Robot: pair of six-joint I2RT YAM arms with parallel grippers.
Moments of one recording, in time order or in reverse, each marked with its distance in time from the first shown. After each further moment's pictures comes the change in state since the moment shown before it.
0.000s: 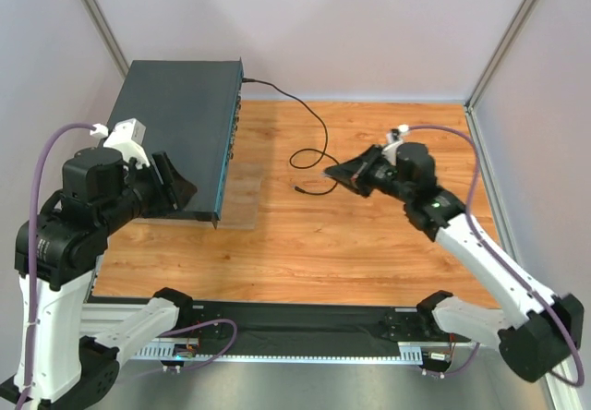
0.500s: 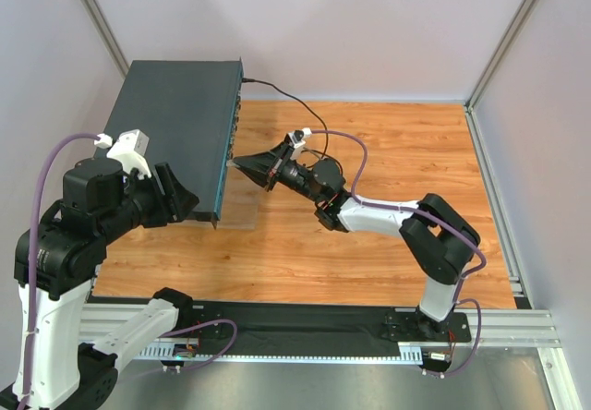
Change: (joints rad) left arm 0.000 -0.048 -0.059 -0.006 0.042 0.015; right arm 0.290 0.675 0.145 1.043 0.079 0.423
